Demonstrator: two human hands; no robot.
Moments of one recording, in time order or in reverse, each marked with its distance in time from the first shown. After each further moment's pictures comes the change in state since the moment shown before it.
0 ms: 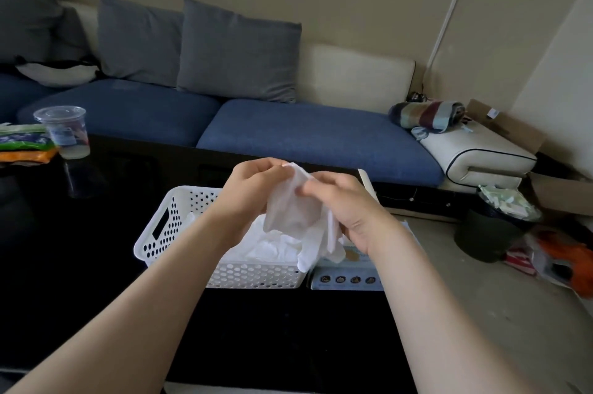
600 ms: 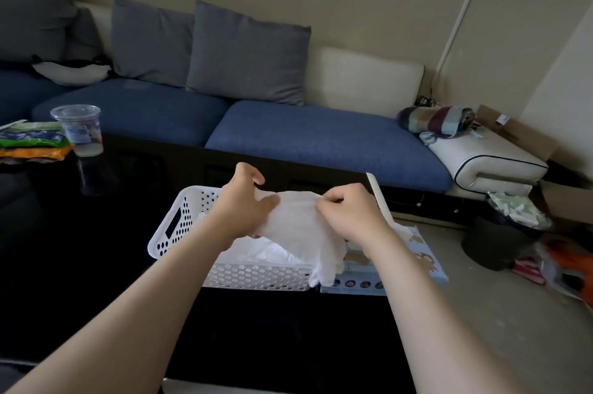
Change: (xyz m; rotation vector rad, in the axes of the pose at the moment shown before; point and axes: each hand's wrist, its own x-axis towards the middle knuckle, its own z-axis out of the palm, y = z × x) left_hand -0.001 -0.014 -0.030 0.546 0.186 -0.135; right_hand 0.005 0.010 0.009 -0.424 0.176 0.004
